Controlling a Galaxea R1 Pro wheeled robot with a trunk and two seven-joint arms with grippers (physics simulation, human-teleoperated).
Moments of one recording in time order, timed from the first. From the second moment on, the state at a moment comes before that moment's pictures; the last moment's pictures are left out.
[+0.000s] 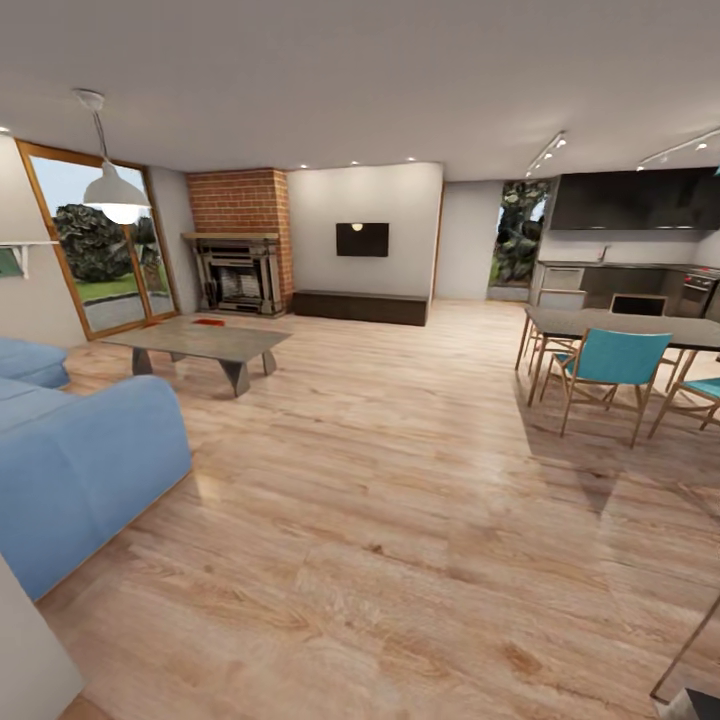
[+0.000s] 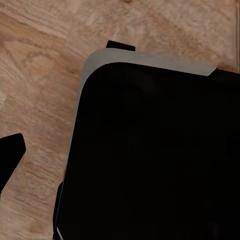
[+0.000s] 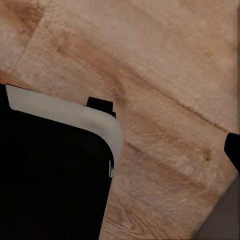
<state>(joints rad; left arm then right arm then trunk) 0.00 0.01 0.05 -0.07 0.18 -0.08 0.00 -0.10 -0.05 0.43 0.03 -0.18 -0.24 -0.02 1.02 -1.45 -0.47</state>
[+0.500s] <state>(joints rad) 0.00 0.01 0.05 -0.07 0.18 -0.08 0.00 -0.10 -0.05 0.43 0.03 -0.18 -0.24 -0.02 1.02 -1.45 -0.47</state>
